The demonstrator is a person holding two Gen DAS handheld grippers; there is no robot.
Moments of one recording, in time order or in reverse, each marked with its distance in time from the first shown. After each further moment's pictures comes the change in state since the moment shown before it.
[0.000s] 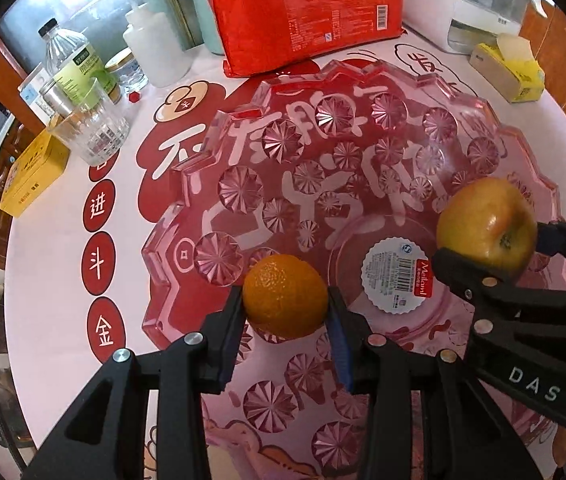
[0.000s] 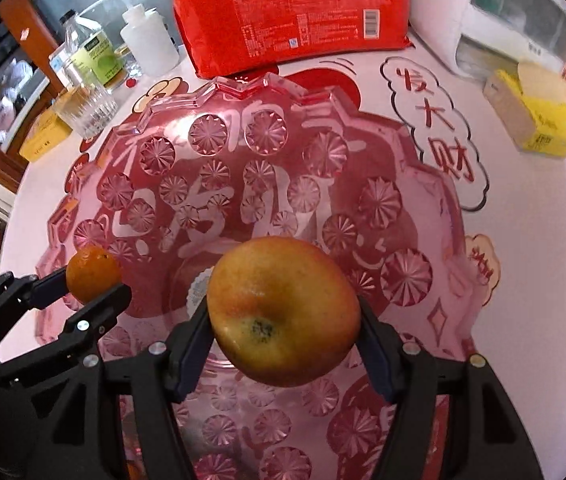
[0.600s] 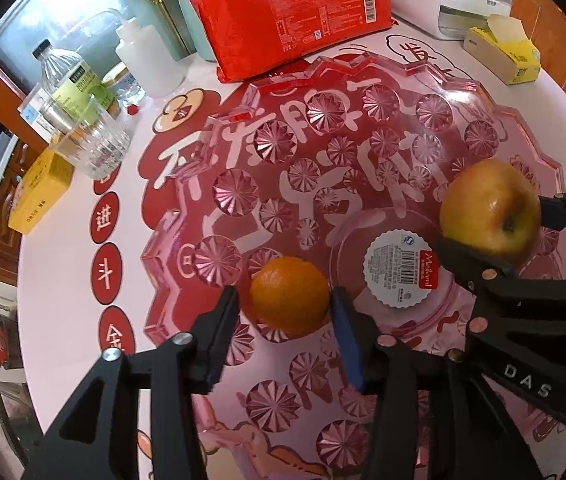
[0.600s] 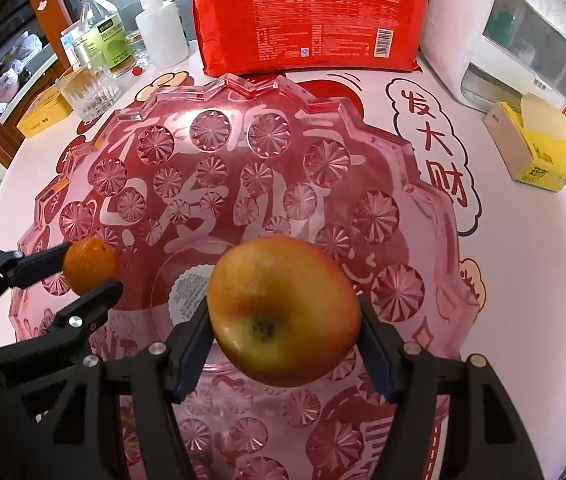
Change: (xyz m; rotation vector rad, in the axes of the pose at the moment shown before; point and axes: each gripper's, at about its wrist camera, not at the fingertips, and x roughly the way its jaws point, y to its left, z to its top) left arm -0.005 -0.008 -0.003 0.063 0.007 0.045; right arm 0.001 0.002 -0.002 -0.083 -0.038 -0.051
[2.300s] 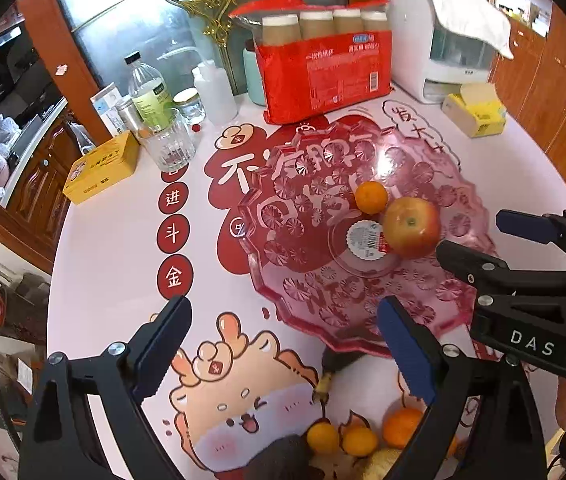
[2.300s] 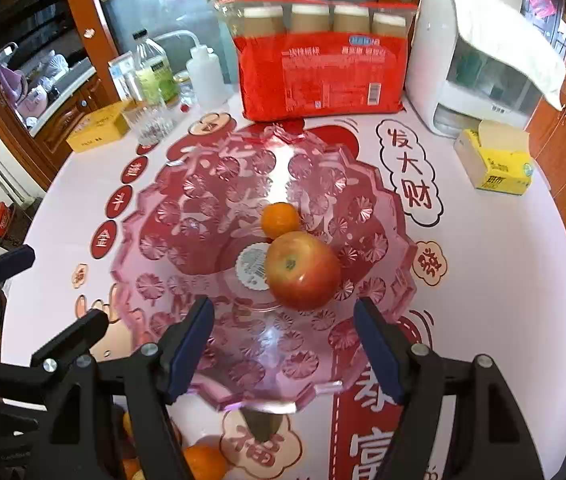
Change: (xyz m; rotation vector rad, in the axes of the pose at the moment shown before) left arm -0.141 0.027 -0.074 -0.135 -0.147 -0.023; right arm -0.116 0.021 -0.049 0.002 -0.128 0.038
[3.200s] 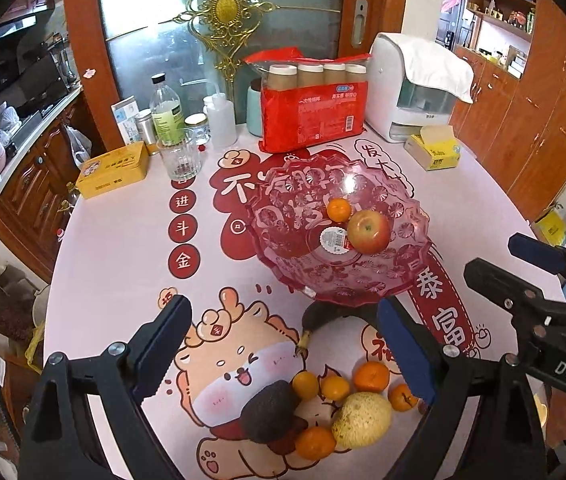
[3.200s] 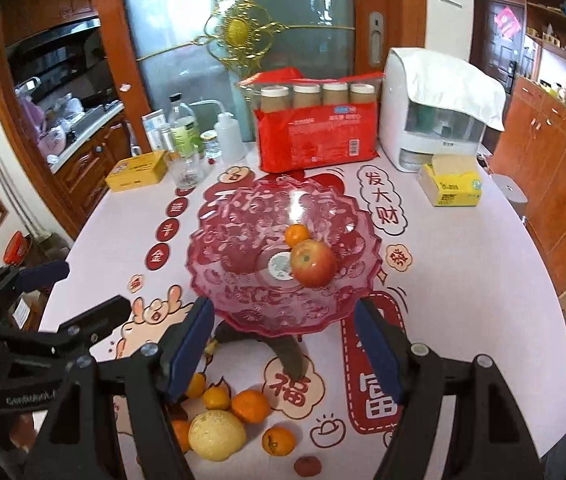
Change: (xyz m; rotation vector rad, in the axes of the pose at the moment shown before) left arm -0.097 0.032 -0.055 -0.064 -0.128 -0.112; right arm -0.128 0.033 -0.065 0.030 -0.201 -0.001
